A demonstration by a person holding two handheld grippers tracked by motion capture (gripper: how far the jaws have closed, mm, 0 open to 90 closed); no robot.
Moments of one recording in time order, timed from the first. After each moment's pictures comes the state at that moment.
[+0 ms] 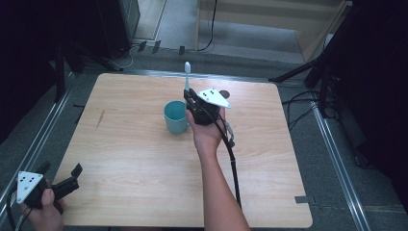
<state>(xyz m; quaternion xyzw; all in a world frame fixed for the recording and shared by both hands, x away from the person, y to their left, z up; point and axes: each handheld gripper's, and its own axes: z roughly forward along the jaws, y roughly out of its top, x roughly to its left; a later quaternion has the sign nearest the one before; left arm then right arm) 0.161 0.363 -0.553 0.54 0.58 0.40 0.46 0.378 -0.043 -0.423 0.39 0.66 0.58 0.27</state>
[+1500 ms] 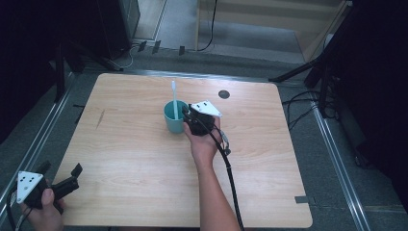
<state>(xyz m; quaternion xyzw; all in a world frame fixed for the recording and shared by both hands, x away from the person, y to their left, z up) 0.161 0.363 -0.553 0.54 0.58 0.40 0.46 0.375 -0.039 -0.469 0.43 0.70 0.52 0.26</state>
